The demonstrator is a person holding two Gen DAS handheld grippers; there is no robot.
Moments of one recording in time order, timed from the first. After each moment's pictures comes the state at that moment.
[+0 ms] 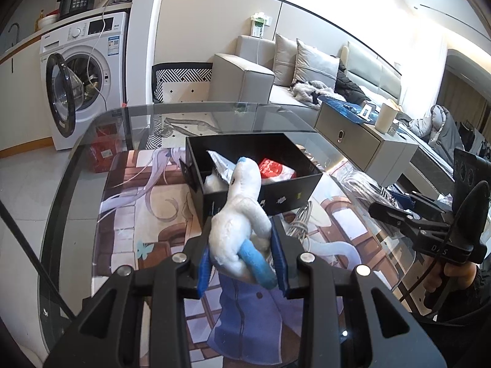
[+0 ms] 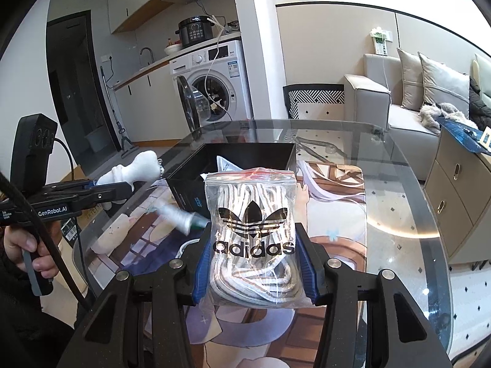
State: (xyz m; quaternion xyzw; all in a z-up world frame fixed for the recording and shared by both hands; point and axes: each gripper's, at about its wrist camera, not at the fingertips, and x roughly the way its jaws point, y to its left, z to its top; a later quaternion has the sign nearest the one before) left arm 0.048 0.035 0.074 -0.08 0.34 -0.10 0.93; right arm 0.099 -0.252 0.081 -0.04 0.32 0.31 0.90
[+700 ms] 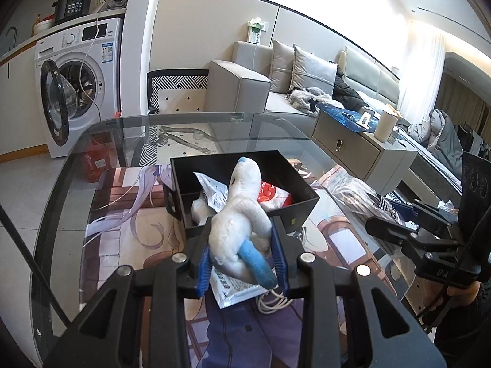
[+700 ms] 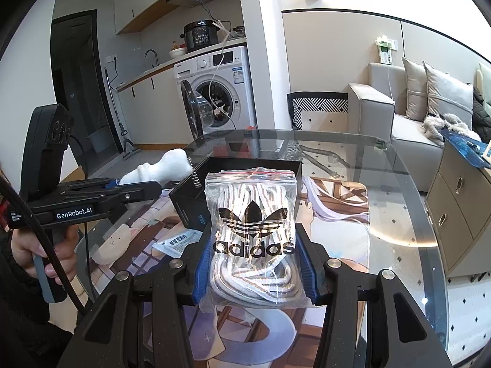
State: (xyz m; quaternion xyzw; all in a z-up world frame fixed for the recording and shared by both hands) left arm 0.079 0.019 0.082 -0.08 0.32 -0.11 0.94; right arm 0.109 -0.239 0.094 -0.05 0.30 0.31 0.90
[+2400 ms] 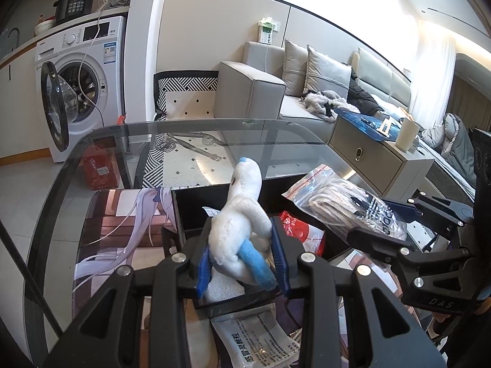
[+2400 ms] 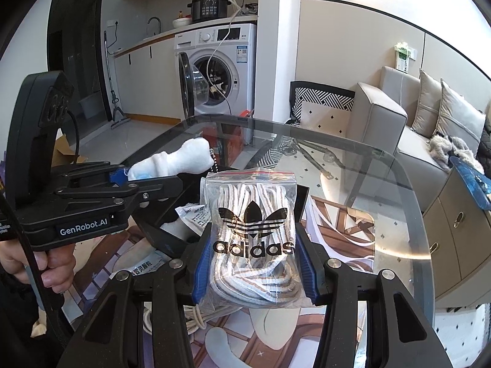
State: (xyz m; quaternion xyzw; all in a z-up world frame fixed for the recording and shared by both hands) left arm 0.154 0.024 0.066 -0.07 0.32 -0.08 0.94; right arm 0.176 -0.173 0.088 -0.13 0.32 0.30 0.89
